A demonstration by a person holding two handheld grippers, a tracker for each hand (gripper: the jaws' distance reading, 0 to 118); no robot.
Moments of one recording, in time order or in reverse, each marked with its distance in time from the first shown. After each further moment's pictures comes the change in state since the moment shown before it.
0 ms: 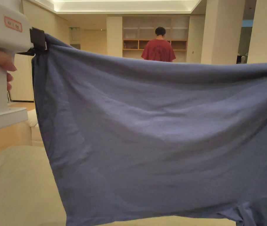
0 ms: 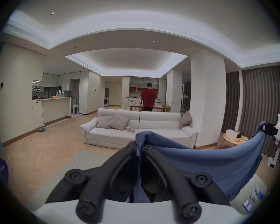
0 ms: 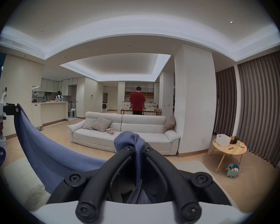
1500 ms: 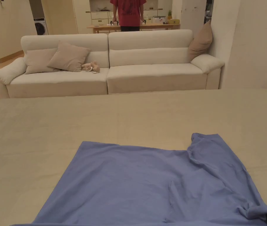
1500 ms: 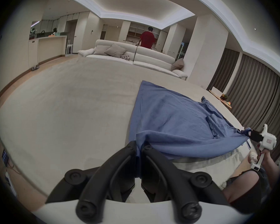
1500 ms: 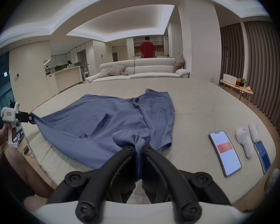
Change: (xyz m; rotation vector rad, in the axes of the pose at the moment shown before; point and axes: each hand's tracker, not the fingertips) left arm -0.079 -0.460 0.320 -0.547 -0.127 0.173; right arm 0.013 -0.418 0.377 -0.462 0.176 -0.087
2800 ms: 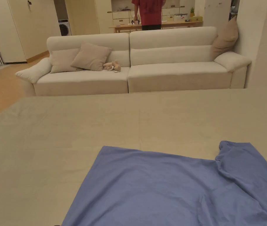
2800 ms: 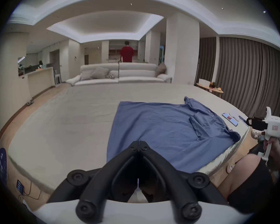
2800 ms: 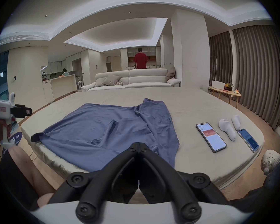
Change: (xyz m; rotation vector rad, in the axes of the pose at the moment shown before) left arm 0.089 0.011 0.039 0.081 -0.032 -0.277; right arm -0.069 -0.024 0.077 0.109 -0.085 -0.023
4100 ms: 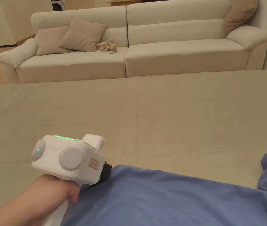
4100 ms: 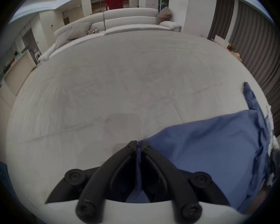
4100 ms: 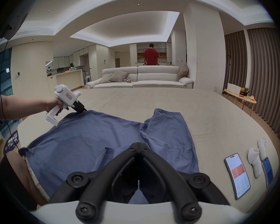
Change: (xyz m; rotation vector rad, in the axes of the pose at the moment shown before) left arm -0.030 0.152 -0.436 -0.503 -0.039 -0.044; right arm 0.004 0.073 -0.174 -0.042 0.091 0.049
